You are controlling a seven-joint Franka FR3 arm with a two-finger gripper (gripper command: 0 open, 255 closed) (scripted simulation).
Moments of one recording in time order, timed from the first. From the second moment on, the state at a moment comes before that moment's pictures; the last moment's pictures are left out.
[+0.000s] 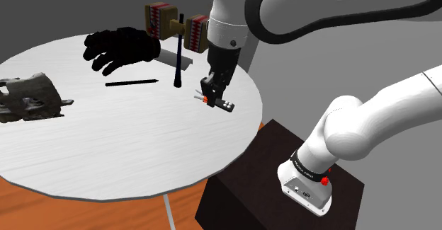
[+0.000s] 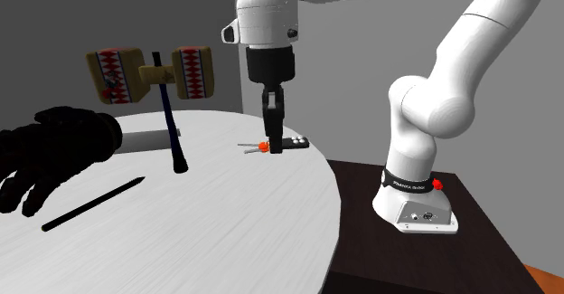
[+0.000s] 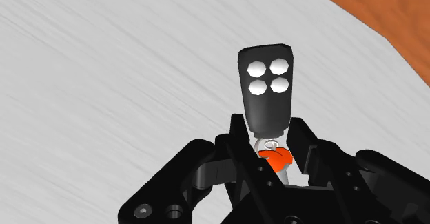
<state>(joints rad) 0.20 -0.49 0.41 -2.39 0.21 1.88 0.27</state>
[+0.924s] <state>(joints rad) 0.19 -0.51 0.38 -2.21 0.19 1.69 0.28</state>
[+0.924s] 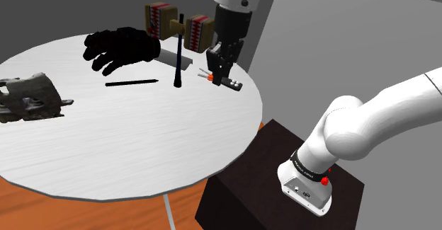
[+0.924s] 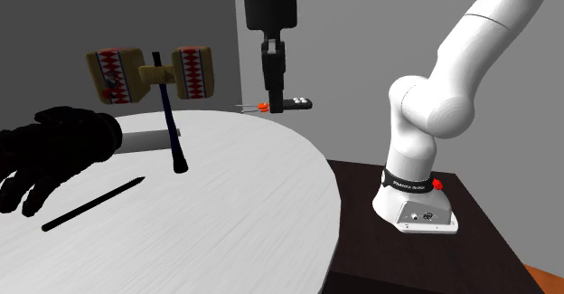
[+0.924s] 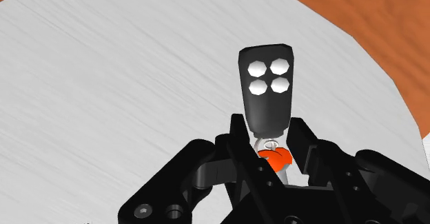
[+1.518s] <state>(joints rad) 0.18 -0.48 0.36 -2.08 0.18 1.58 0.28</state>
